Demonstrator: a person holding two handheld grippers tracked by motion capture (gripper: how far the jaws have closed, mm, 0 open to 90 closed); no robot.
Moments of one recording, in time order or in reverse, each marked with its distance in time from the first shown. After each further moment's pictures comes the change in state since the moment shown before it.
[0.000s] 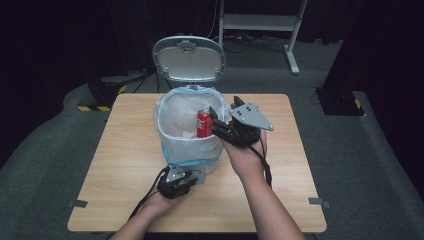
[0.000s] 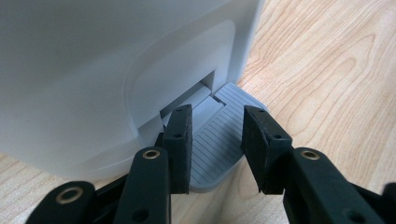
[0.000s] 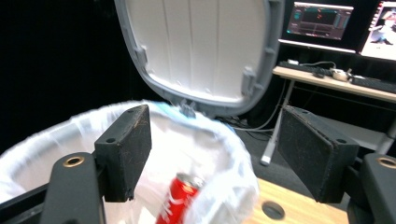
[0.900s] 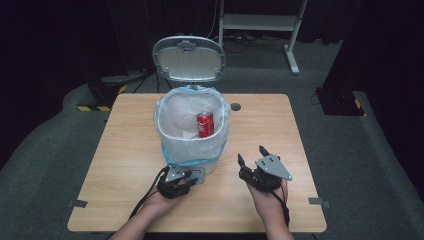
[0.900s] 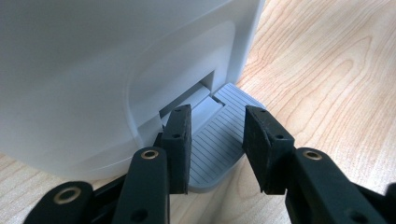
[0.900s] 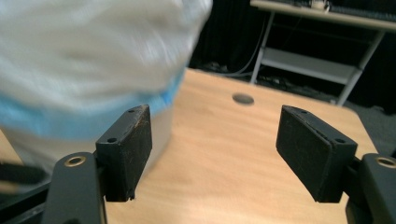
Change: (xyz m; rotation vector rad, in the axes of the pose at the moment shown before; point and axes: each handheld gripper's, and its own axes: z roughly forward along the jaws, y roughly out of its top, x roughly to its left) left arm 0.000 0.001 0.000 -0.001 0.003 -0.026; right arm -0.027 -0.142 -0.058 0.187 -0.097 0.027
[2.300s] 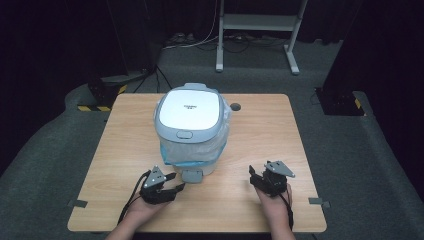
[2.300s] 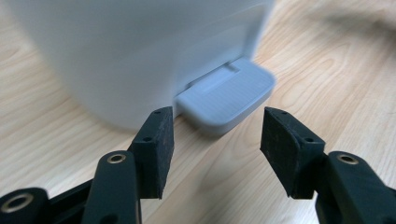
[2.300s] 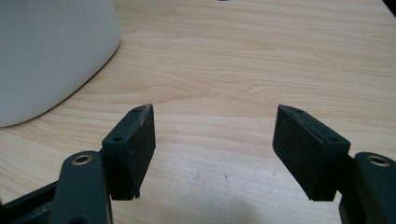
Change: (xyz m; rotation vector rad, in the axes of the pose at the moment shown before) left arm 0.044 0.028 -0.057 0.112 -0.080 0.296; right arm -0.037 -0.077 0.038 0.247 -0.024 0.137
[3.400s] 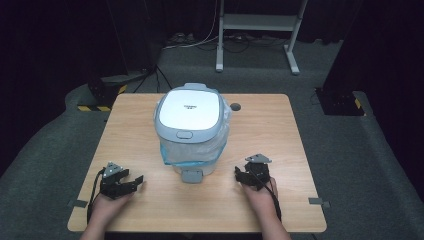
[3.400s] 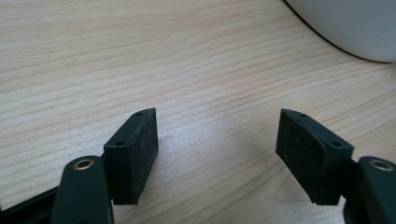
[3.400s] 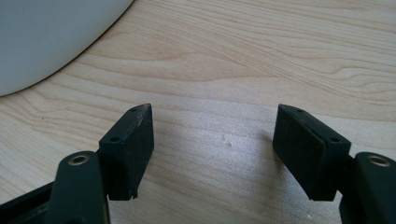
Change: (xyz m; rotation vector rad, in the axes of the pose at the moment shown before) left arm 0.107 0.004 -0.055 -0.014 0.362 -0.155; right arm 0.027 0.008 0.050 0.212 0.065 -0.078
